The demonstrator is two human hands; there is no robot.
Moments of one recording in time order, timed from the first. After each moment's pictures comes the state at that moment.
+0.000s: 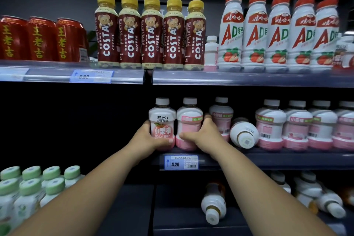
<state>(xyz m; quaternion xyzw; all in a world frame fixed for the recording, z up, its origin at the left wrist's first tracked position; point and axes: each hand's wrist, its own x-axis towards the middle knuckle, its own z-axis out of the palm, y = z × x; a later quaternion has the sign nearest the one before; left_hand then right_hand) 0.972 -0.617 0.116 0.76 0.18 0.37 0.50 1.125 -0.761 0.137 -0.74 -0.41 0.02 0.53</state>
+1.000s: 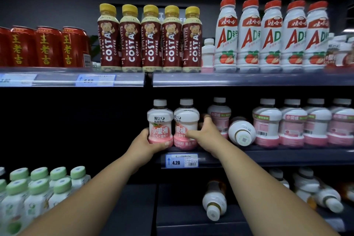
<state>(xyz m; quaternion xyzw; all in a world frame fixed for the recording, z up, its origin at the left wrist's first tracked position) 0.955 -0.625 0.103 0.77 0.21 0.37 0.48 1.121 -0.768 0.138 -0.74 -0.40 0.07 0.53</state>
